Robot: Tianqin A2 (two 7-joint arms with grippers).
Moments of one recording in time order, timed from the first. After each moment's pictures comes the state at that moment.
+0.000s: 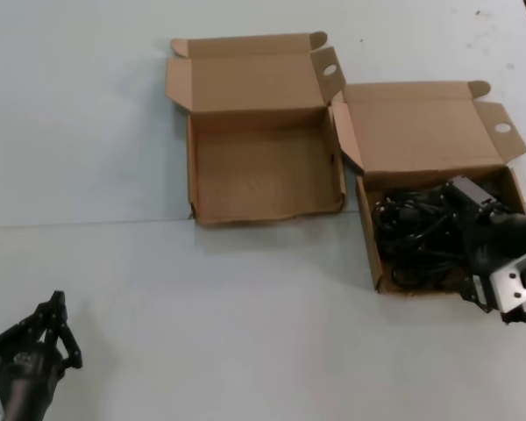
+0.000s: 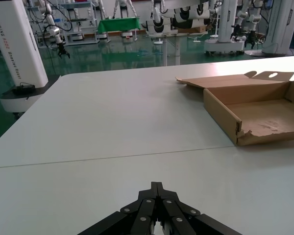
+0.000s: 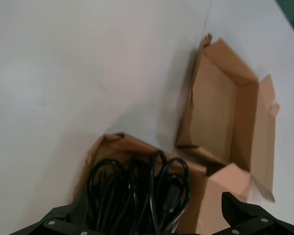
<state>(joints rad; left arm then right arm) 0.00 -0.30 1.60 -1.60 -1.80 0.00 0.00 0.80 0.78 -2.06 1.49 1.13 -0.87 -0.25</state>
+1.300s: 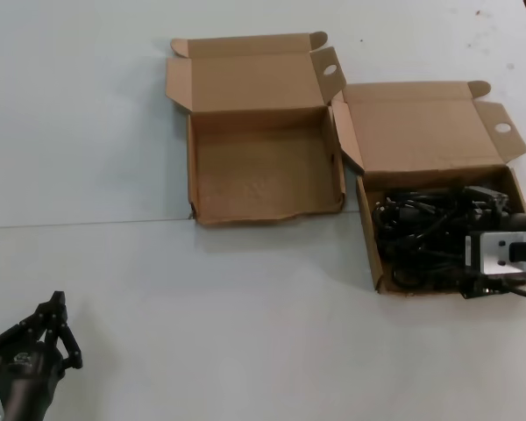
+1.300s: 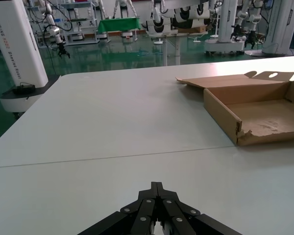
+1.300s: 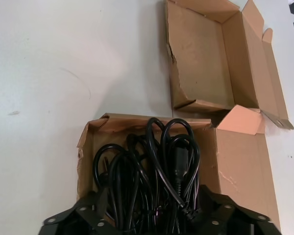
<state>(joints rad) 0.00 -0.30 1.60 -1.60 -1.80 0.00 0.00 0.73 0.24 -1.39 1.46 0.56 -1.29 -0.25</state>
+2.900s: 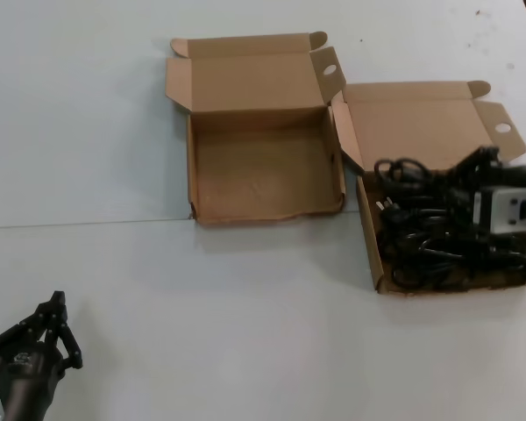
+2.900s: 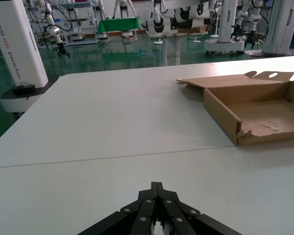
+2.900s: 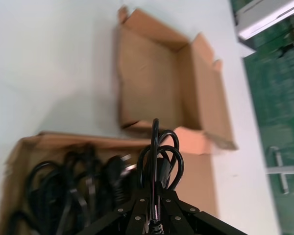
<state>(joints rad) 0.00 -0.30 1.60 -1.60 -1.80 0.00 0.00 0.79 0.37 -1.51 1.41 0.80 -1.14 -0.25</state>
